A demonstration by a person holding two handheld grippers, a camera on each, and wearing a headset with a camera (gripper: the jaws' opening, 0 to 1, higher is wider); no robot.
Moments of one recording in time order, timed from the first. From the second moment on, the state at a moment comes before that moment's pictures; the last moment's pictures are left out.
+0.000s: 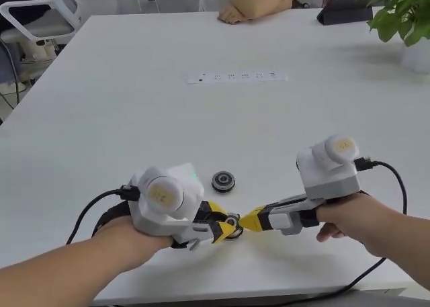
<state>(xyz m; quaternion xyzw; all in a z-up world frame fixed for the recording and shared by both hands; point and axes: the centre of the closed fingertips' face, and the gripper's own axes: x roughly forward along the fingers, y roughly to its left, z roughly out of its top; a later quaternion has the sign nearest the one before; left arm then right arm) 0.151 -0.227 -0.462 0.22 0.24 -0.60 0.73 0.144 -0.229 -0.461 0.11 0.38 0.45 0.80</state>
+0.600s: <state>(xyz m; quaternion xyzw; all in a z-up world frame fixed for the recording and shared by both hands) 0.151 -0.229 -0.462 0.22 0.24 -0.60 0.73 0.139 -0.218 -0.450 0.13 0.37 0.48 0.78</state>
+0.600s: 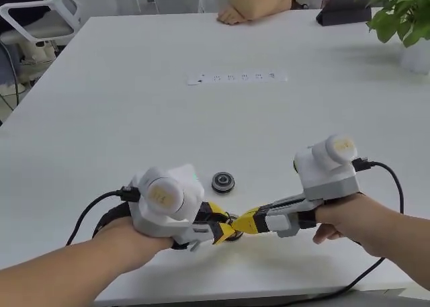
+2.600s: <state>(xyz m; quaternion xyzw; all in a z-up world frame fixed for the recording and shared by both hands) 0.141 -0.199 -0.418 0.19 0.25 -0.61 0.73 0.140 -0.225 -0.443 0.13 0.36 0.47 0.79</state>
